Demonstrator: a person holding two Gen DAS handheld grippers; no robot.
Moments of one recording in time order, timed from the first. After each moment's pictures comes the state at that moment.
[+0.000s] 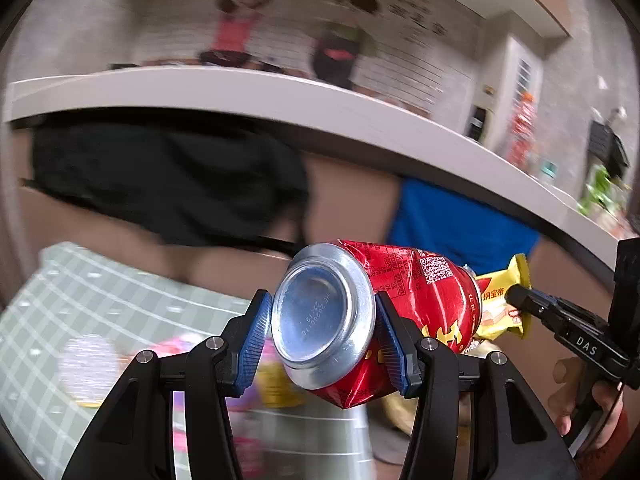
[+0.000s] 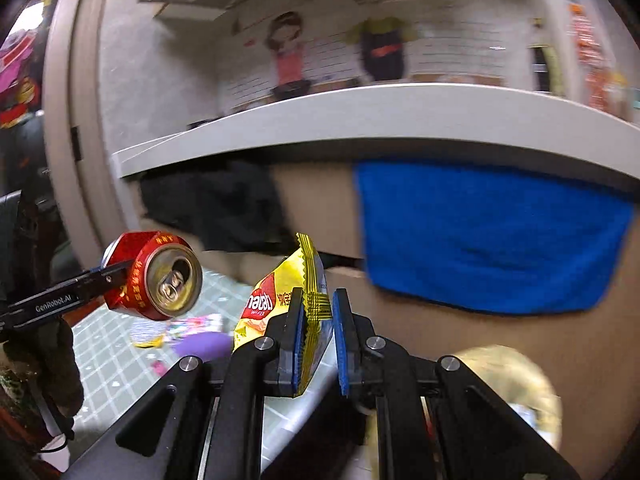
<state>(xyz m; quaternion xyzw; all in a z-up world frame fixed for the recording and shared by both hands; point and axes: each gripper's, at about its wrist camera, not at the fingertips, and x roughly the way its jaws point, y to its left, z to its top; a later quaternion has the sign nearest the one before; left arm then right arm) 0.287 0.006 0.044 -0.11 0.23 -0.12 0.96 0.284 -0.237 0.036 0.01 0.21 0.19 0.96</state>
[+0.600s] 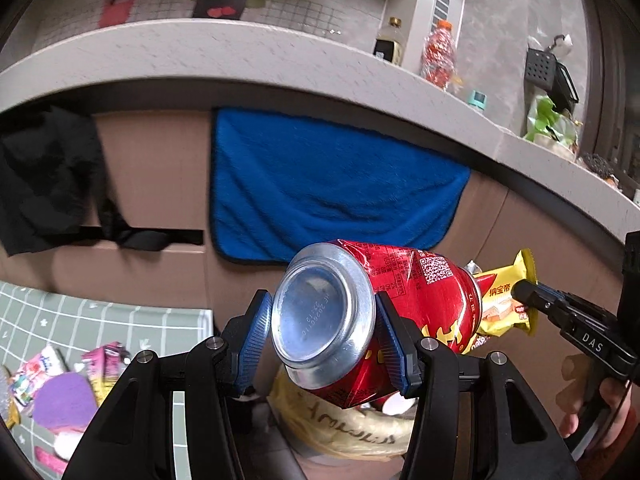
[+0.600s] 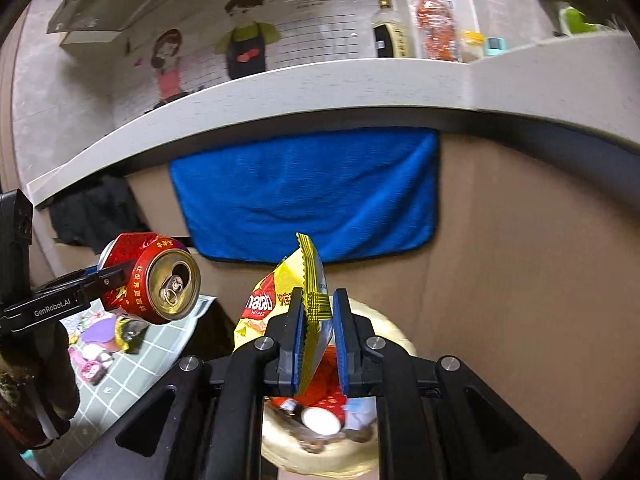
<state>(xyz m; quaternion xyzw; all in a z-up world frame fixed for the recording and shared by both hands) 0.331 -0.150 0.022 -0.06 0.26 -0.24 0.93 0.252 -0.387 0.013 0.05 0.23 0.02 0.97</state>
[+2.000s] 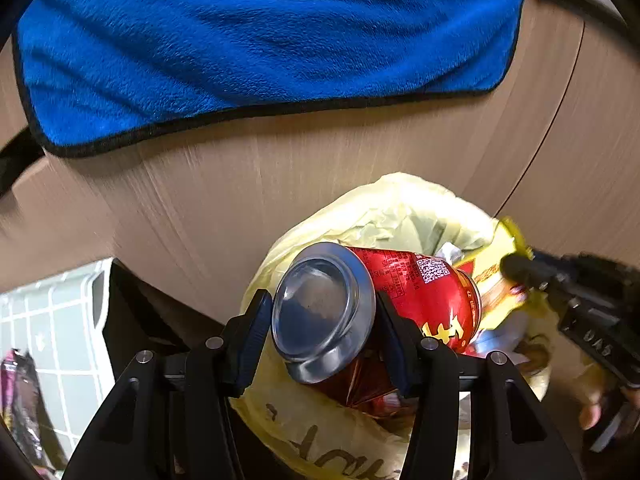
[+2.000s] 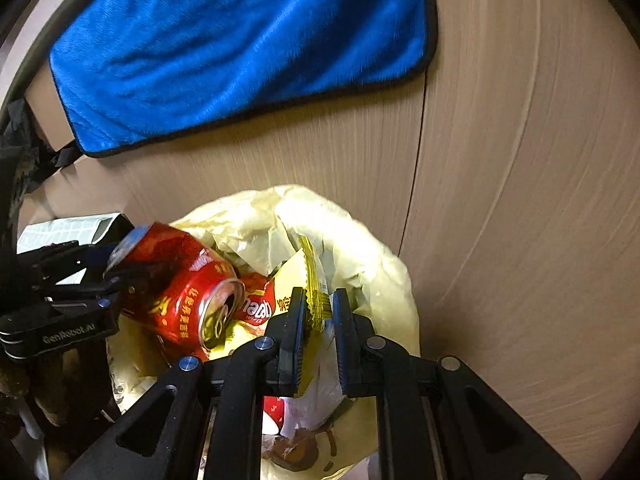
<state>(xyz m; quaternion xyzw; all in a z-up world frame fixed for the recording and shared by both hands) 0.425 -0.251 -0.108 0.06 0.42 -0.25 0.87 0.348 -0.417 -0.119 0.06 0.39 -0.01 0.92</state>
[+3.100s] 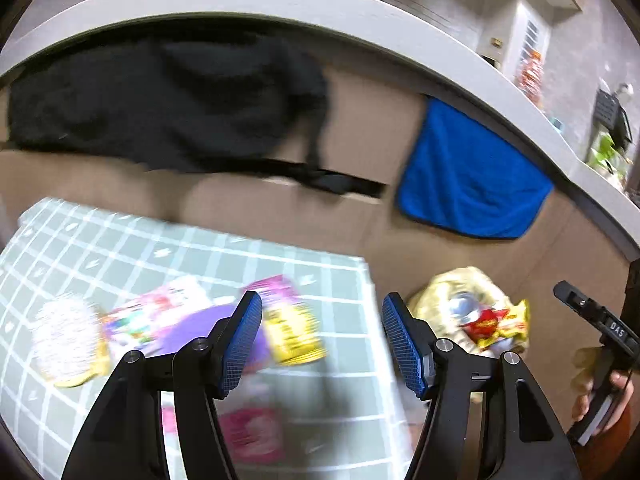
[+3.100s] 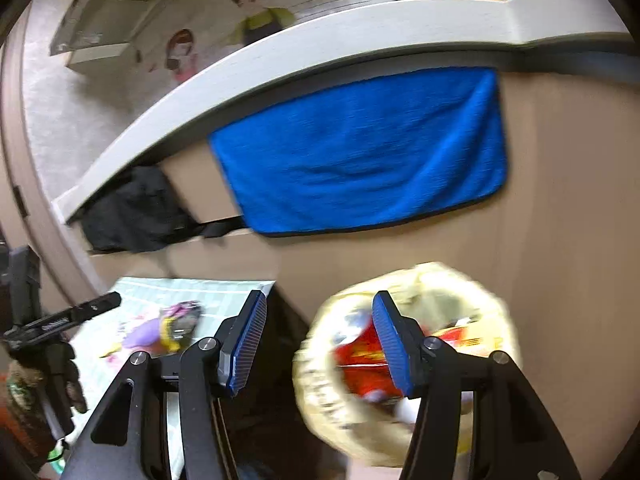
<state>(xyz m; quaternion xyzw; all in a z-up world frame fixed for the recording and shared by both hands) 0.301 0.052 -0.024 -0.11 0.31 -0.13 0.93 0.268 -0.324 -0.026 0.12 0.25 0.11 0.96</state>
